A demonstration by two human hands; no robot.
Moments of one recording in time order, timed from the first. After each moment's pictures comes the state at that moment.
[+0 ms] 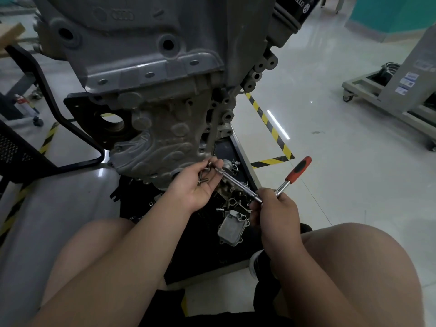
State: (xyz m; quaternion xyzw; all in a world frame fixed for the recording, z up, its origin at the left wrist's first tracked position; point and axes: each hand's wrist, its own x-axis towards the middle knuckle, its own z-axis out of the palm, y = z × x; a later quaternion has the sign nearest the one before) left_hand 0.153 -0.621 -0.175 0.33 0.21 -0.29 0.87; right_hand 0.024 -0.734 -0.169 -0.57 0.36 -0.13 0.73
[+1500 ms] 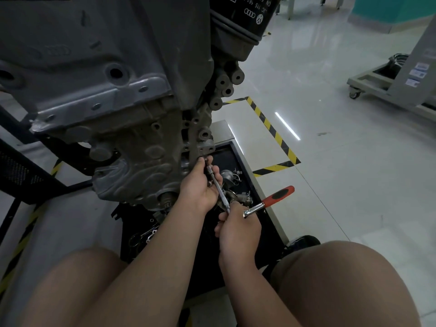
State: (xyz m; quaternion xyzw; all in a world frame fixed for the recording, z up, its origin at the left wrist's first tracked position) left_hand 0.176 -0.687 -0.177 0.41 0.24 -0.19 0.86; right_hand 0.061 -0.708 -0.185 -0.45 0.42 -0.14 0.78
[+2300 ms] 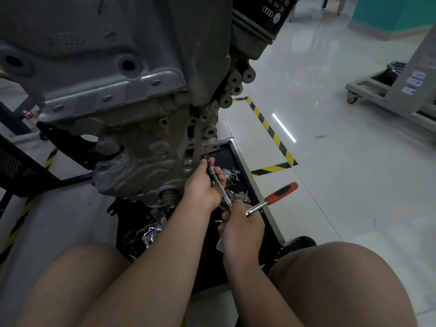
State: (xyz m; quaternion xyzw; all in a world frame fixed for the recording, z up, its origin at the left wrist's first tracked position) left_hand 0.173 -0.689 -0.176 0.35 0.29 -0.21 0.87; right_hand 0.060 -0.709 -0.186 -0.49 0.40 -0.15 0.76
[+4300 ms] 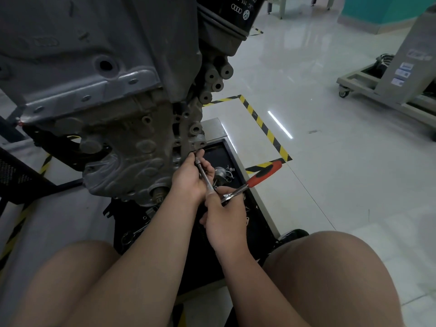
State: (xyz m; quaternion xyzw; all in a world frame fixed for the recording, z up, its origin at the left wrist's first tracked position) left_hand 0.177 -0.691 -0.172 0.33 0.25 -0.20 0.89; right_hand 0.056 -0.714 -0.181 -0.56 0.29 -0.11 0.77
